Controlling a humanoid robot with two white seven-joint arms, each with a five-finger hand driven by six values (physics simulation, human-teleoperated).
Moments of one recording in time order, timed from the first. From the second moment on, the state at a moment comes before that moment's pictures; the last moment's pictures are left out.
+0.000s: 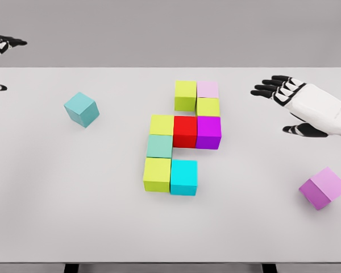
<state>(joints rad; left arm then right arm) -0.74 0.92 -0.60 -1.02 -0.38 -0.61 -0.08 -0.15 -0.78 0.05 -1.74 0.42 -0.61 0.33</state>
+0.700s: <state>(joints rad) -0.73 0.88 -0.68 -1.13 -0.56 -0.61 -0.09 -0.46 -1.27 0.45 -1.75 0.36 -0.61 0.33</state>
